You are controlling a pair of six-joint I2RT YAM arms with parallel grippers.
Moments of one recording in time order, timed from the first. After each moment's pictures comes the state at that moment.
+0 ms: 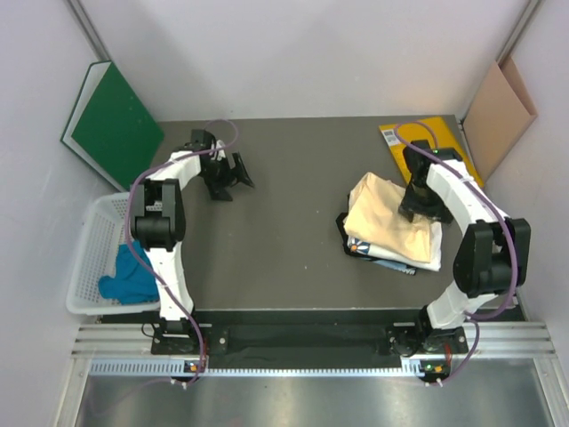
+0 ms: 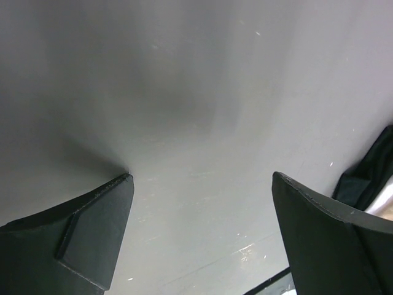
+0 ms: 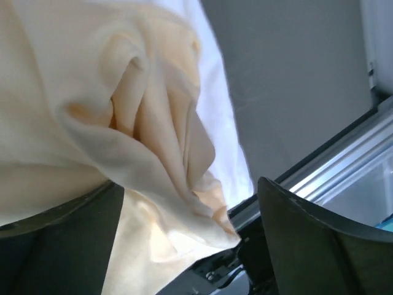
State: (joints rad) left arm -0.03 2.12 1.60 -0.63 0.45 -0.42; right arm 0.12 1.63 1.31 -1.19 0.43 0.65
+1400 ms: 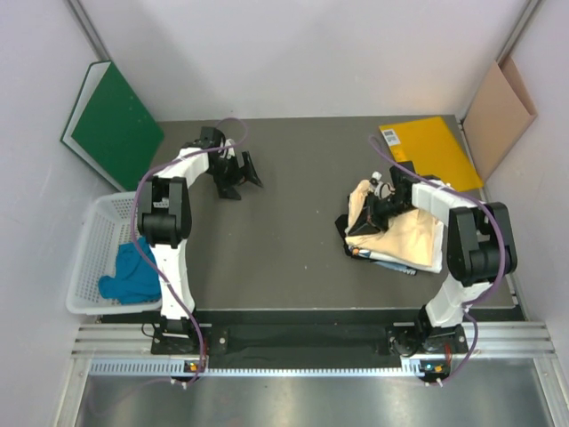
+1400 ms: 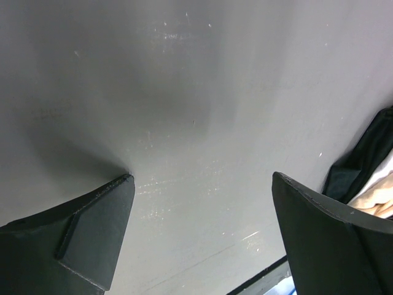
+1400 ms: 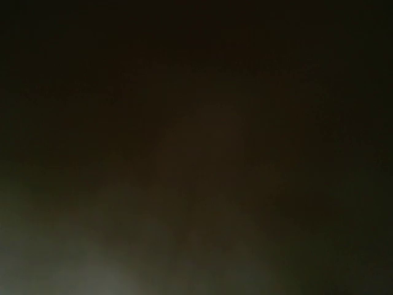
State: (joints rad) left arm -0.09 2.18 1.68 -0.68 0.49 -0.41; right arm 0.15 1.71 1.05 -0.66 -0.81 0.43
